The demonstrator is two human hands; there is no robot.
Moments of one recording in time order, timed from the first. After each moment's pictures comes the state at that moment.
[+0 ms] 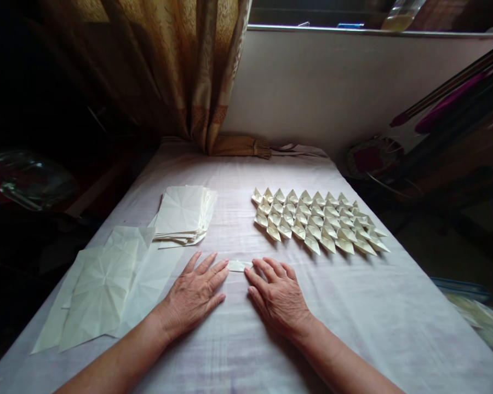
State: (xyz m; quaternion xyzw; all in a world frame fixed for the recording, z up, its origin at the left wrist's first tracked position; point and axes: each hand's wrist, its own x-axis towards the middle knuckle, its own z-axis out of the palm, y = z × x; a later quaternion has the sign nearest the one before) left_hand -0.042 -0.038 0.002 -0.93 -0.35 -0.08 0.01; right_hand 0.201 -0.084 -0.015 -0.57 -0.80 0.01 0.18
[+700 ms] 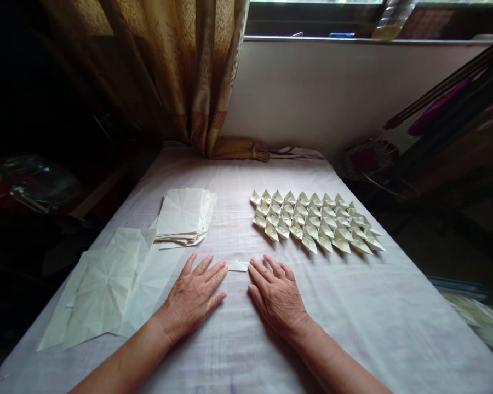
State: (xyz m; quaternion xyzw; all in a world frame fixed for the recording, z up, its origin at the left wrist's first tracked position) left_hand -0.040 -0.046 0.005 -0.92 -0.38 -0.09 -0.01; right_hand 0.199 -0.088 -0.014 -0.58 -0.80 0.01 0.19
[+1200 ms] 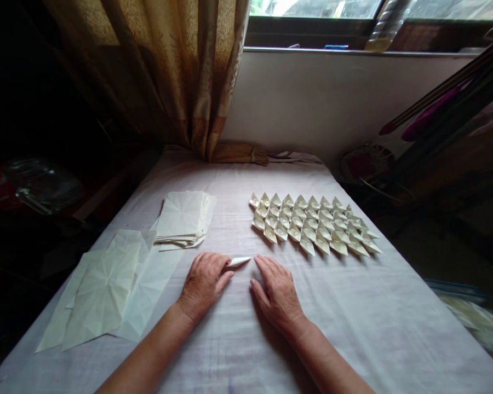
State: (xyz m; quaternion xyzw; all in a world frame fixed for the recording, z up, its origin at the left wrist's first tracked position) left_hand -0.003 -0.032 0.001 -0.86 -0.46 -0.21 -0.08; right_hand 0.200 -0.082 -0.029 -0.60 -0.75 0.04 0.29
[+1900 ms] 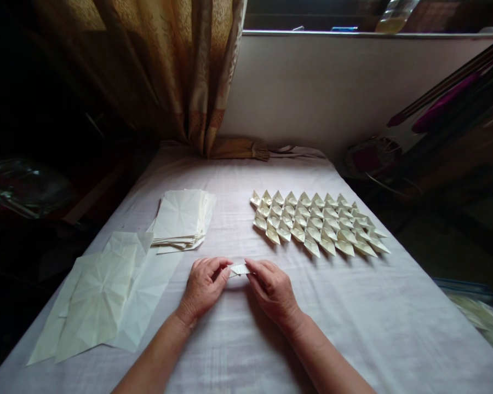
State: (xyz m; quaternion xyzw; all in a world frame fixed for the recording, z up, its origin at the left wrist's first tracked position) left_hand -0.005 -0.025 -0.005 -0.78 -0.50 -0.30 -0.22; right_hand 0.193 -0.058 -0.026 -0.53 -0.75 0.11 0.38
